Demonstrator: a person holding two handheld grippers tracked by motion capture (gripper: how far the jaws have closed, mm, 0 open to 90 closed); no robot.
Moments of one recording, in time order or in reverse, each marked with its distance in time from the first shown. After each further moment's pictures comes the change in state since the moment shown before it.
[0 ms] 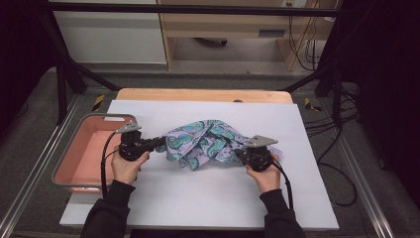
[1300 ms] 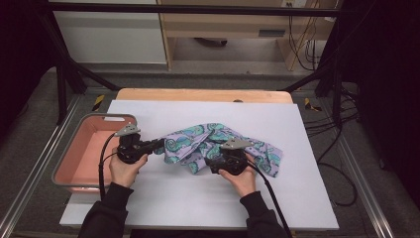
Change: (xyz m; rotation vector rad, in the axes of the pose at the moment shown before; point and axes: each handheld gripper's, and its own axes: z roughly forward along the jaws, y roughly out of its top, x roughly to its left) left arm -0.006 -0.004 -0.005 0.015 0.018 0.029; right arm 0.056 0.010 0.059 -0.048 0.121 0.084
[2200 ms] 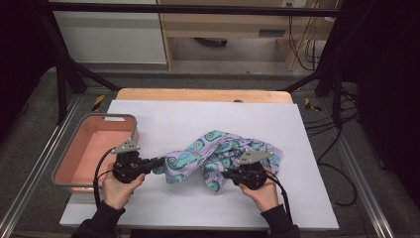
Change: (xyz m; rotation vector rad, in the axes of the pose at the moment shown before) left arm -0.038 -0.032 -0.029 0.129 -0.044 0.038; right arm 0.001 -0.022 -0.070 0.103 0.178 -0.104
